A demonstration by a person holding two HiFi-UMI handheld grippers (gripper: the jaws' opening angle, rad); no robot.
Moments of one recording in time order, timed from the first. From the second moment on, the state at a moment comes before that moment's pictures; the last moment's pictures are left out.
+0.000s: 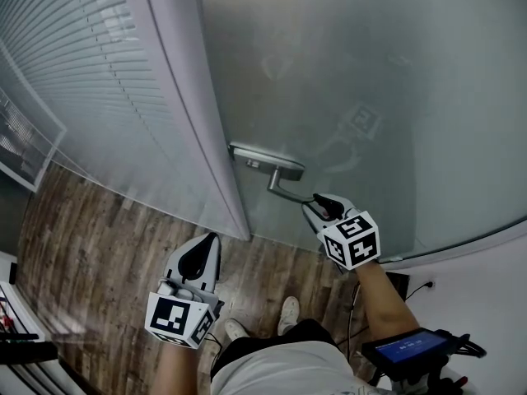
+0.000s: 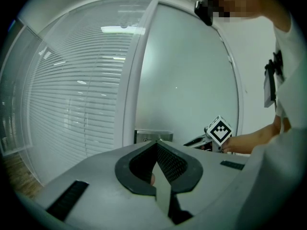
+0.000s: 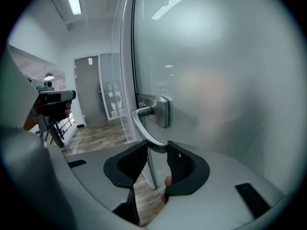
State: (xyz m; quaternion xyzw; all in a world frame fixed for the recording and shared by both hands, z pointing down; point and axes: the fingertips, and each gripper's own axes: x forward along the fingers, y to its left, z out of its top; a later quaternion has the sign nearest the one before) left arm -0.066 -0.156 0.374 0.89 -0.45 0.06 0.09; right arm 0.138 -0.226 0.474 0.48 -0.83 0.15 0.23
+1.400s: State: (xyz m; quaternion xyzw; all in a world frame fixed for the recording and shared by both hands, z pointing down) left arm -0.067 -0.169 0.366 0.88 -0.46 0.02 0.09; right arm 0.176 -0.299 0.459 0.53 -0.81 0.12 0.22
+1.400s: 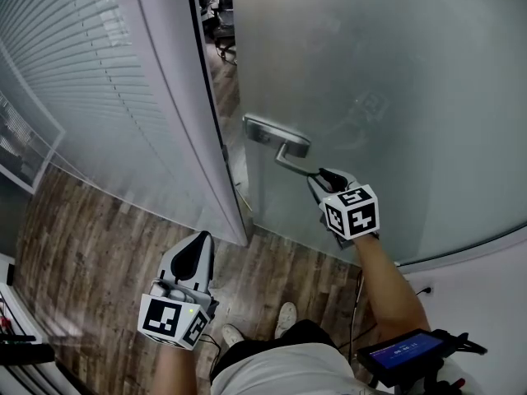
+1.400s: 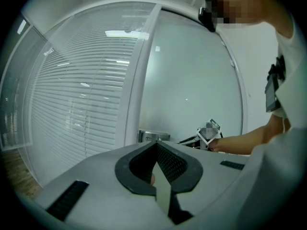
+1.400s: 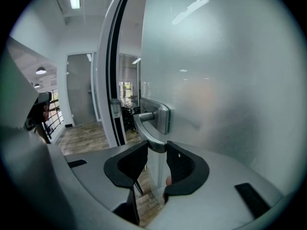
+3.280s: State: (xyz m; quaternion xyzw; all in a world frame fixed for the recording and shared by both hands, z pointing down) left arm -0.025 -0.201 0.393 0.85 -0.51 0.04 0.11; right arm 0.304 -0.463 0.468 0.61 -0.76 0.13 0.20
